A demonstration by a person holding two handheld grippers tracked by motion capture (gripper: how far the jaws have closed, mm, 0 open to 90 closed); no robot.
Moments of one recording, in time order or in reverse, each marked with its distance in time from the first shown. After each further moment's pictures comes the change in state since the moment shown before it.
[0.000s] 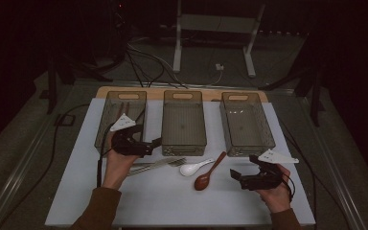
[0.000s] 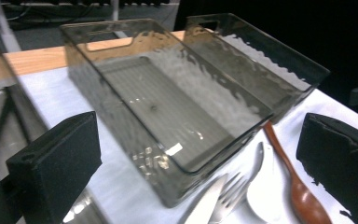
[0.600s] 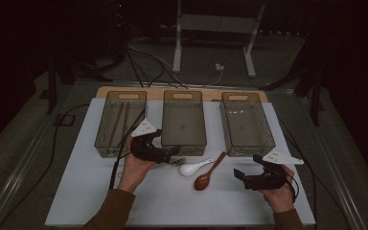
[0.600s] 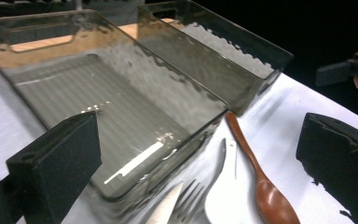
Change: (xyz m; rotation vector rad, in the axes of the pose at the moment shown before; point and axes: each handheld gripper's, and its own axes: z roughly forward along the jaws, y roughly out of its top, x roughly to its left) left arm -0.037 -0.004 0.034 0.036 -0.098 0.070; right arm -0.006 -0.001 -0.007 -0.020 -0.014 -0.001
